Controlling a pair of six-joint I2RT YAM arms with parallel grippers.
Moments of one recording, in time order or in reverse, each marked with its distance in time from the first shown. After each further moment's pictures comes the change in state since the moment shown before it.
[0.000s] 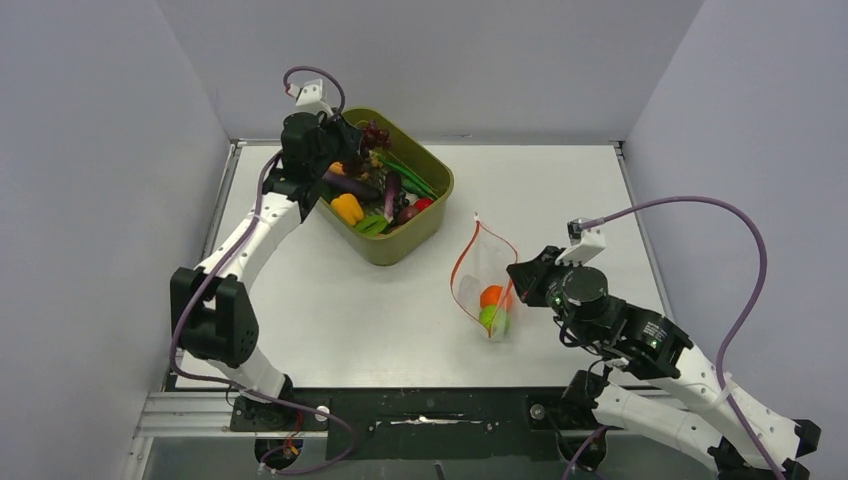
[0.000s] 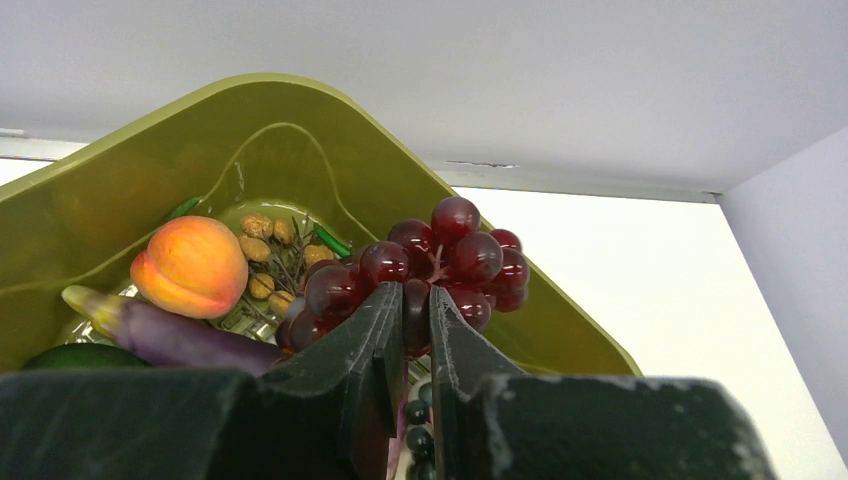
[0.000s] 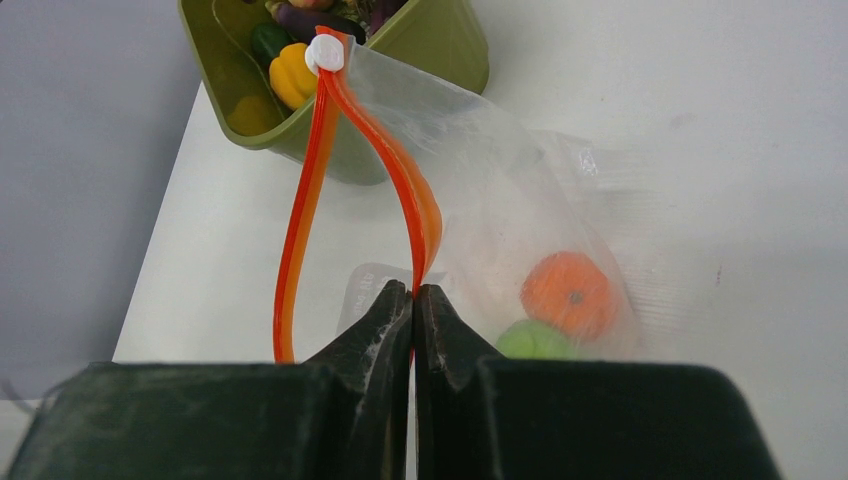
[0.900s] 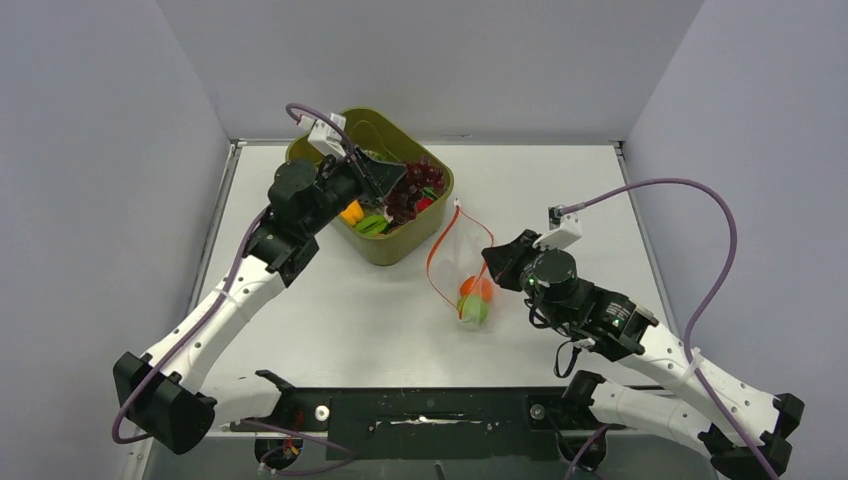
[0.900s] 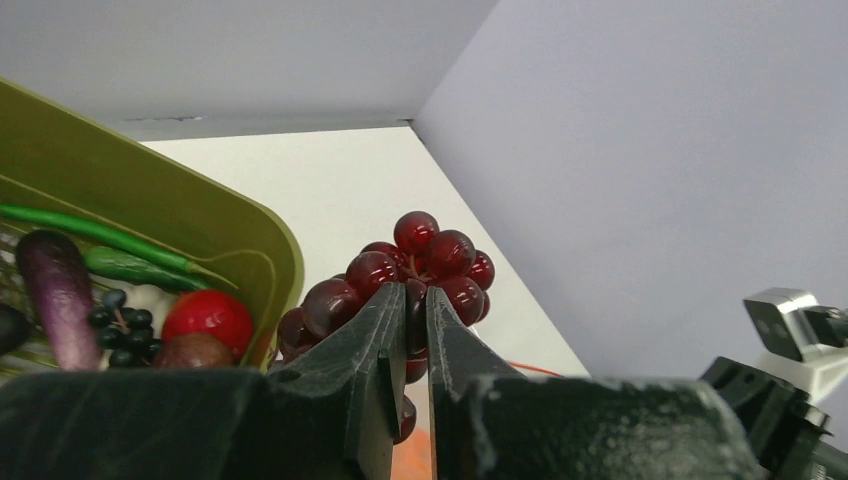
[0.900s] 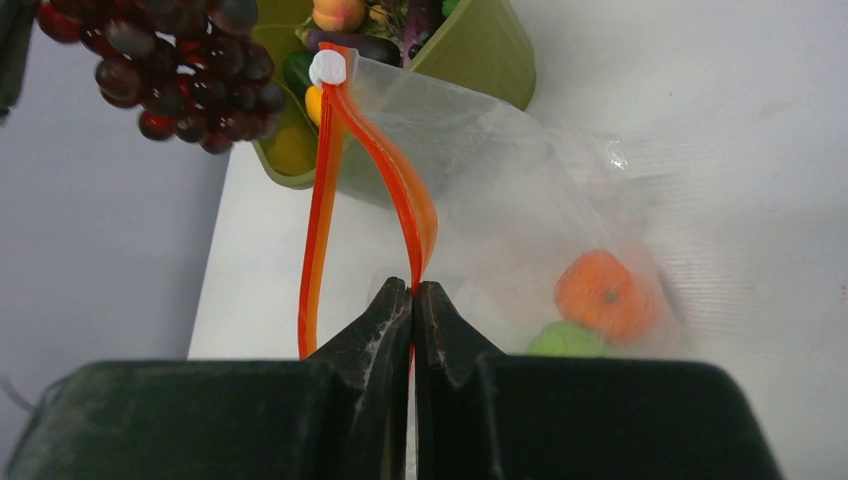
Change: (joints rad) left arm -0.252 -0.443 -0.248 0.006 0.151 -0.166; right arm 0.000 0.155 0.011 0.164 0.010 0.130
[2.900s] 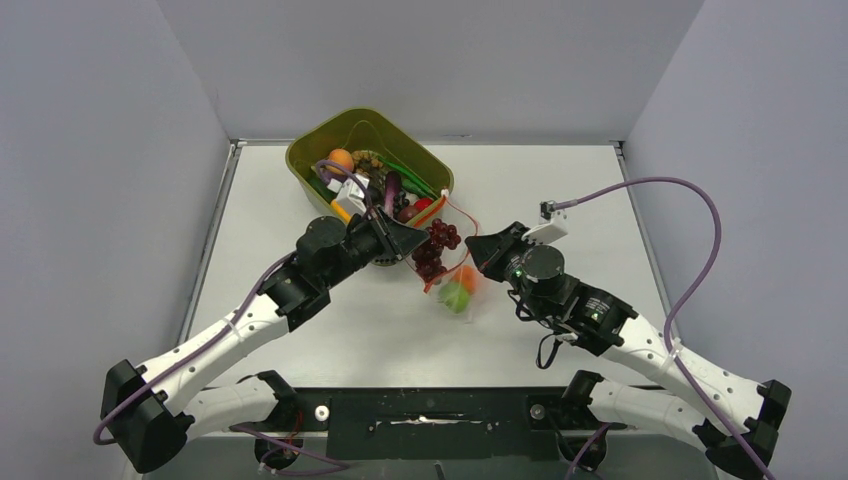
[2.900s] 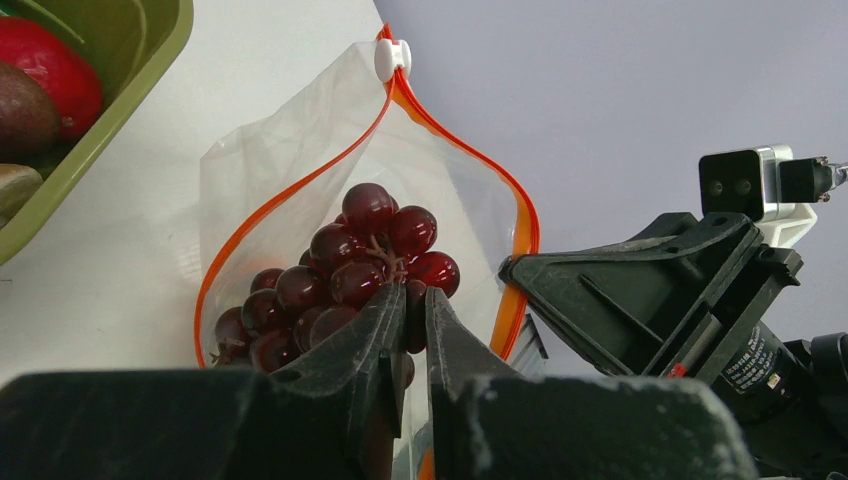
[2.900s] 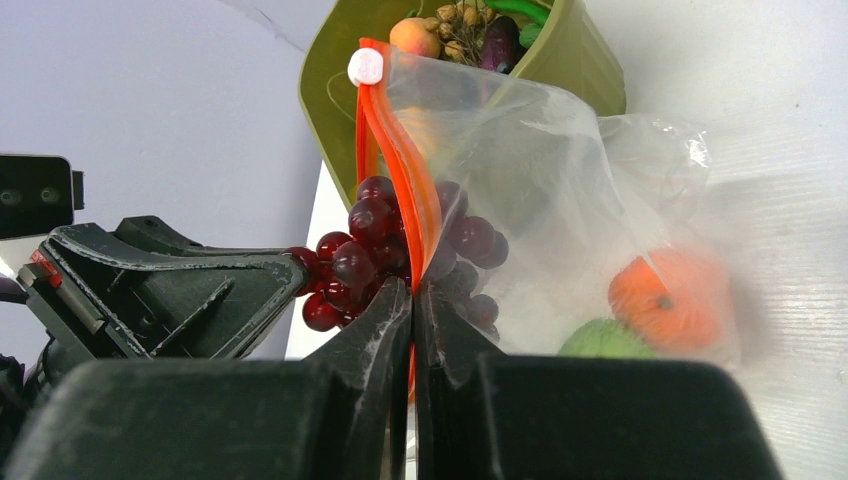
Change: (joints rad) left arm -0.229 -0.155 -0.317 0.025 -0.094 -0.312; right arm 0.000 0.064 -0.050 0.241 -0.011 0.093
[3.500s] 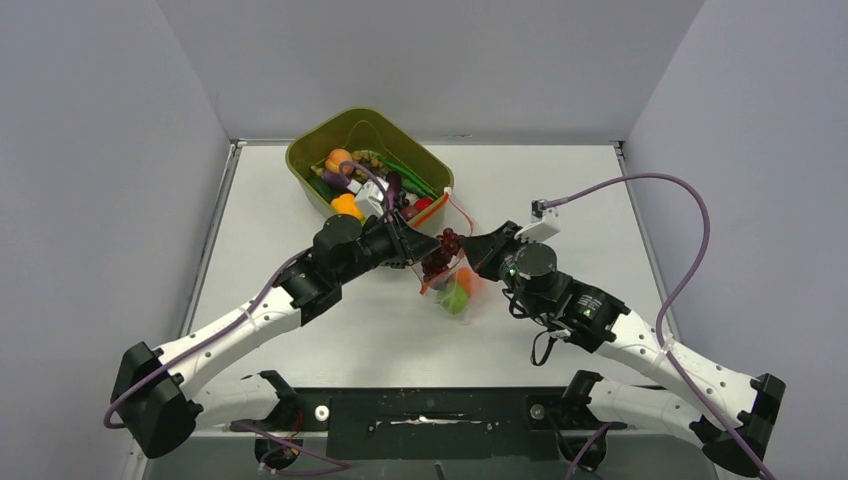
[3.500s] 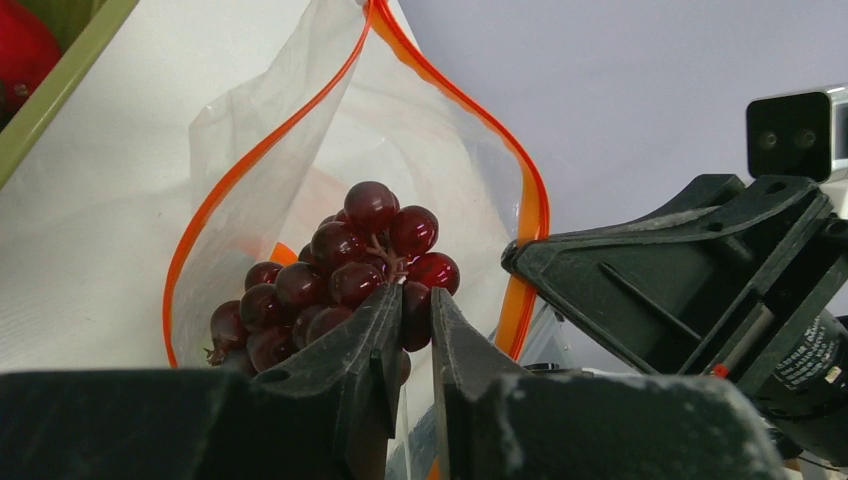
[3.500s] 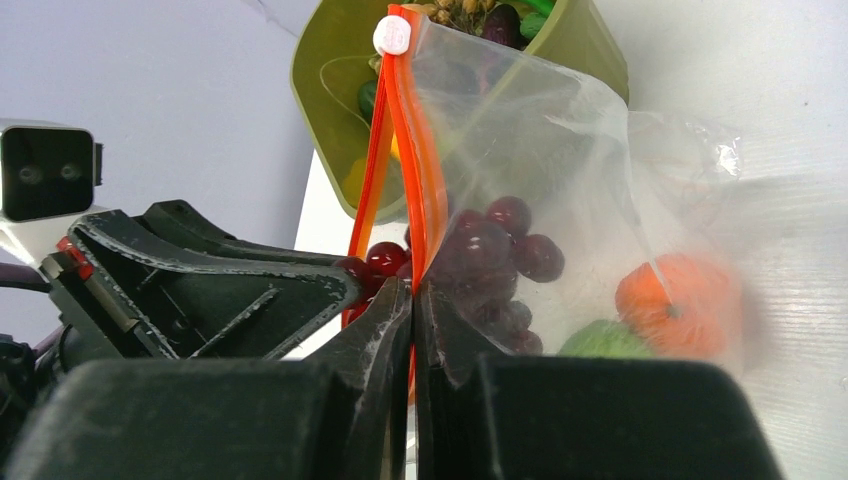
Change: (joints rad) left arm -0.019 0.077 0.012 0.007 0.048 0.046; right arm 0.000 0.038 0.000 0.023 -0.018 -0.021
